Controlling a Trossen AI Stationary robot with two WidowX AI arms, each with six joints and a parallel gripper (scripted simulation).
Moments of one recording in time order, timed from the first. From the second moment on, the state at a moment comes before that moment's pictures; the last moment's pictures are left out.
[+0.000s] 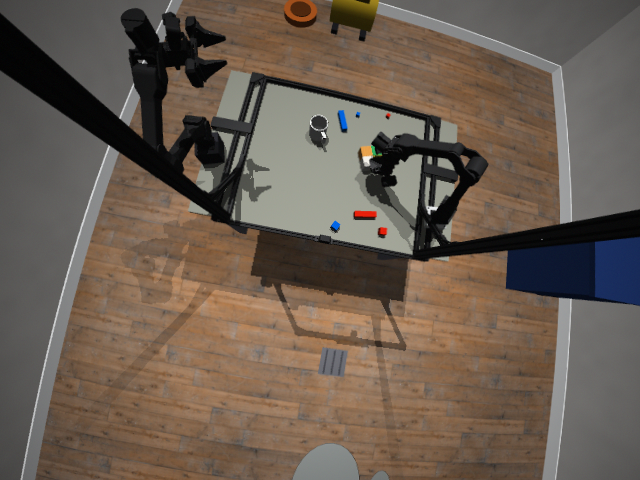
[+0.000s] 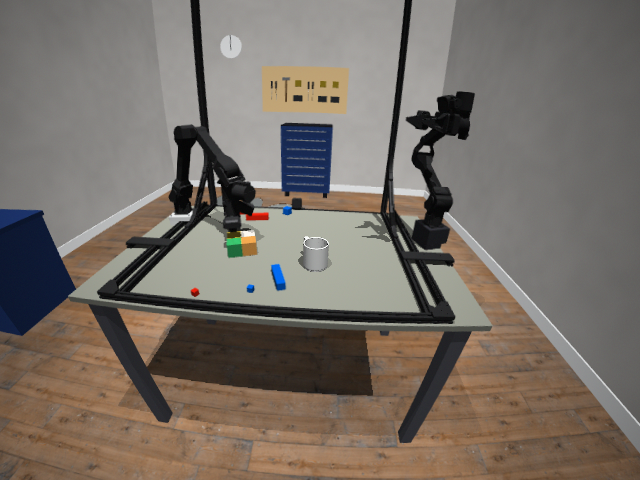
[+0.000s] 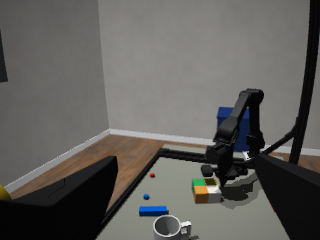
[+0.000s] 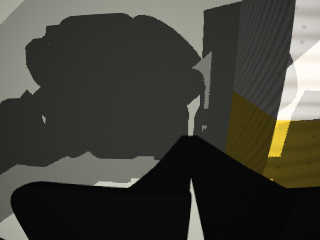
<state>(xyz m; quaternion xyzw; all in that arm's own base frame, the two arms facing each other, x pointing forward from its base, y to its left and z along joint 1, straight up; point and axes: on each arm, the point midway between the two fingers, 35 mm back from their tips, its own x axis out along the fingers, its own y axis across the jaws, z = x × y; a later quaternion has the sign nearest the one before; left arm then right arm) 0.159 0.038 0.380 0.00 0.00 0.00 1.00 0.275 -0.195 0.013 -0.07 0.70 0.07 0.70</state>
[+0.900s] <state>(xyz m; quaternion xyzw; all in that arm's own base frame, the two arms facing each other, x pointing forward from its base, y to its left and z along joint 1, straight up) 0.159 0.038 0.380 0.00 0.00 0.00 1.00 0.277 -0.203 0.013 -0.07 0.70 0.07 0.70</state>
